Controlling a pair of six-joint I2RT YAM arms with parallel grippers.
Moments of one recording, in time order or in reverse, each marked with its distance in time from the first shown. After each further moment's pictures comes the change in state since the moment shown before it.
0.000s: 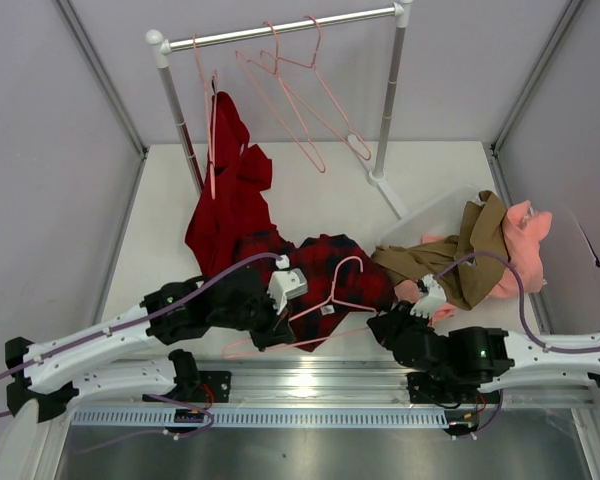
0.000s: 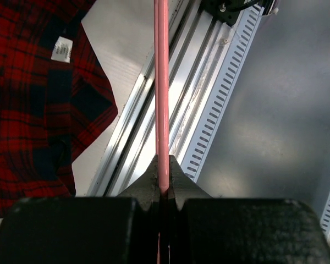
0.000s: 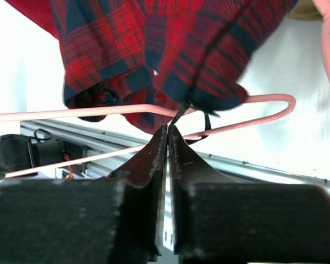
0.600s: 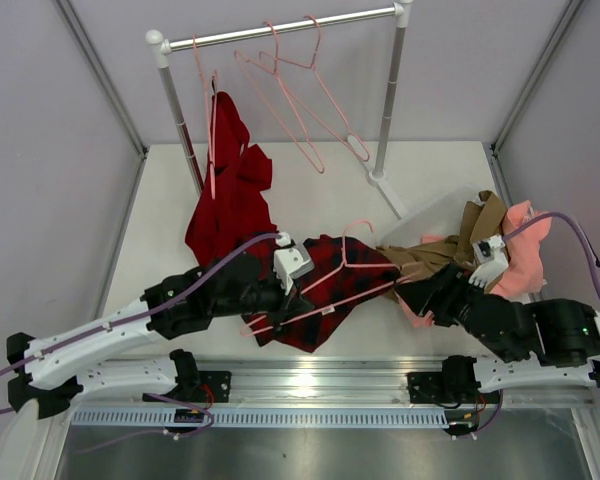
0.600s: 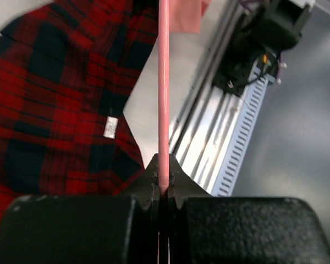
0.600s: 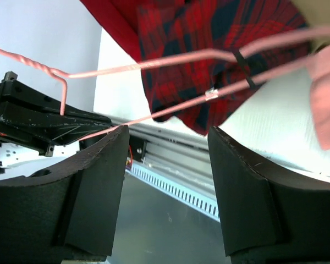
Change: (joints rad) left arm -0.006 0.036 0.072 0.188 -0.106 0.069; right arm 0.005 -0.034 0.560 -0.401 0.008 -0.119
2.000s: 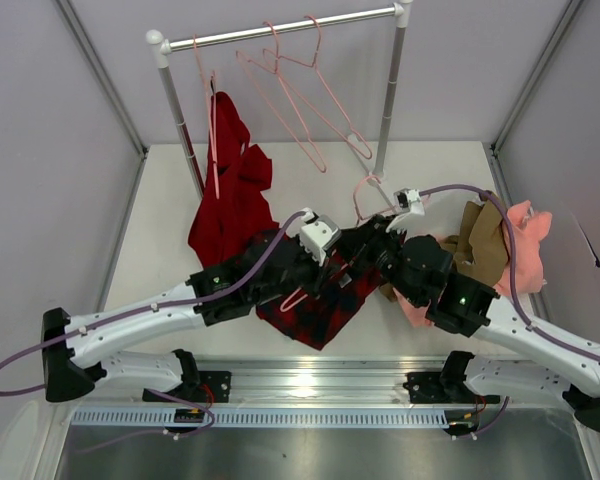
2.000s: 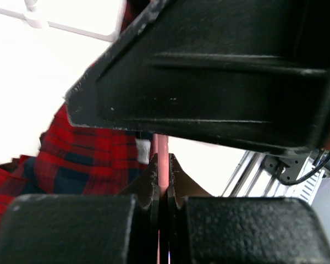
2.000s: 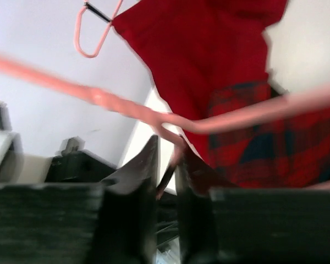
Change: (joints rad) left arm -0.002 0.227 0.074 0.308 -0.291 0.025; right arm -0.509 0.364 -0.124 0.998 -0.479 -0.552
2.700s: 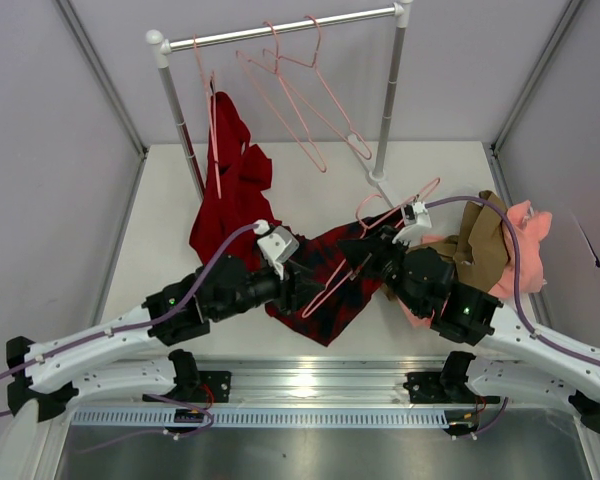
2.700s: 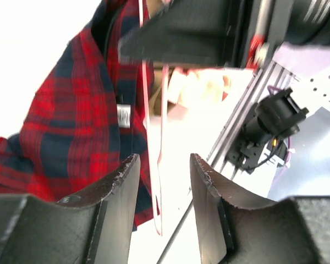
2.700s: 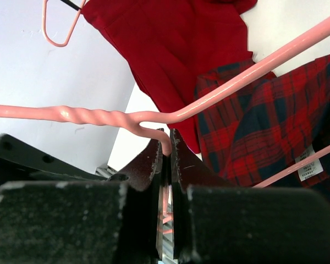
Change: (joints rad) left arm 0.000 -0.254 -0.145 0.013 0.068 -0.091; right arm 0.016 -0.066 -0.092 -0.009 0.096 0.061
